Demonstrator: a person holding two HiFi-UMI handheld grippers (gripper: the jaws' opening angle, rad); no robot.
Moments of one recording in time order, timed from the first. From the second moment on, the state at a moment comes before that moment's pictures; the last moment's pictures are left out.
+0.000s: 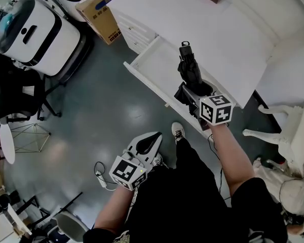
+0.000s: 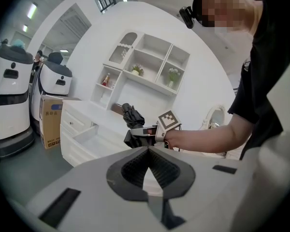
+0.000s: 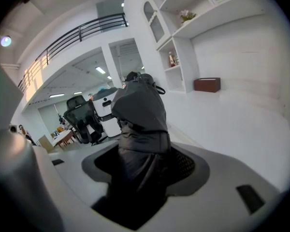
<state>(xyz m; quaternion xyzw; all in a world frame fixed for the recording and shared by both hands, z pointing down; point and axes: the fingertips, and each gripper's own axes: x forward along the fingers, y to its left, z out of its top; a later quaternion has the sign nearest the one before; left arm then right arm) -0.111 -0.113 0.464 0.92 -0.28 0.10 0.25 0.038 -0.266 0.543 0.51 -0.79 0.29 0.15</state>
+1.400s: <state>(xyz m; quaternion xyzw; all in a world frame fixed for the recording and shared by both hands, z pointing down) -0.182 -0.036 0.382 0.93 -0.30 0.03 0.20 -0.022 -0.044 0.382 0.53 -0.82 0.22 -0.01</state>
